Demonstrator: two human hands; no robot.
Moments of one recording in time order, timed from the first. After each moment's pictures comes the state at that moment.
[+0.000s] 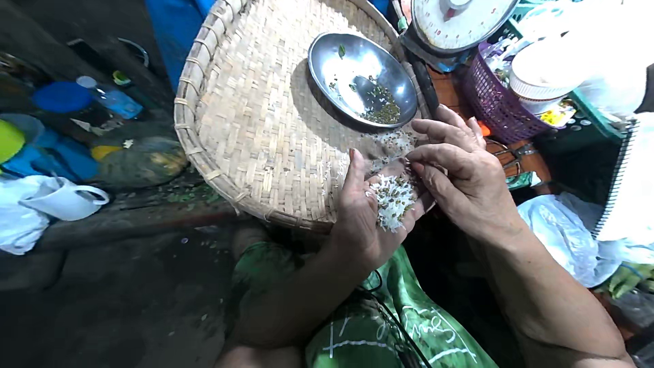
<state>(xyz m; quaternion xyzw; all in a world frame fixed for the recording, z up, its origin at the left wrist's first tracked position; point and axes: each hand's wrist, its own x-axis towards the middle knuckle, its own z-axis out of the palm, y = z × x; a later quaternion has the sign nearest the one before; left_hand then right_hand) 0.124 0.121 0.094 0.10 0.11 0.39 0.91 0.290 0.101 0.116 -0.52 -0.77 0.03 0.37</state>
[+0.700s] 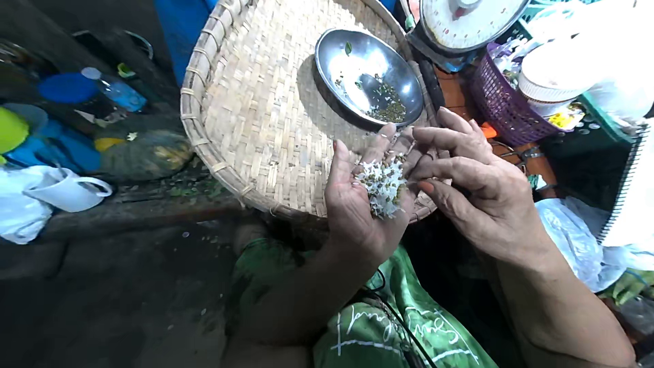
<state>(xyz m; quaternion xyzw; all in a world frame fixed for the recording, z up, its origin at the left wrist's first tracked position) 0.124 0.126 0.106 0.09 0.09 0.49 0.86 0.286 0.089 0.129 -0.45 -0.80 0.08 0.39</state>
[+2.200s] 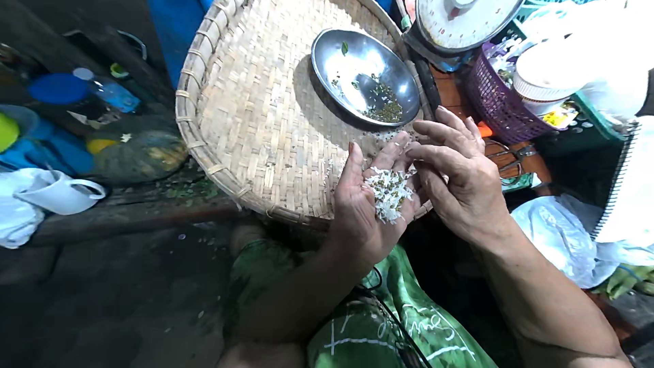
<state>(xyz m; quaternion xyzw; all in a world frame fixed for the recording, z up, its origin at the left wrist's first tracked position) 0.124 0.127 0.091 0.15 0.08 0.42 0.89 0.284 0.103 0.107 -0.51 -0.78 -0.02 0.38</state>
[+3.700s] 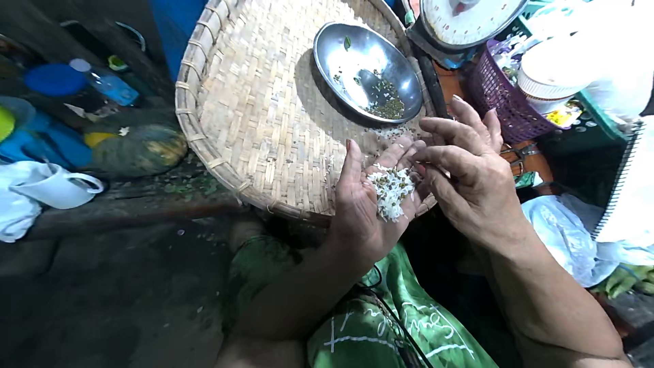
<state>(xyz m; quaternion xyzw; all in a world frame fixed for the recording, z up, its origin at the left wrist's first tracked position) 0.123 0.125 0.090 0.14 0.09 0.42 0.89 0.284 0.095 0.119 -0.51 -0.78 -0.01 0.35</state>
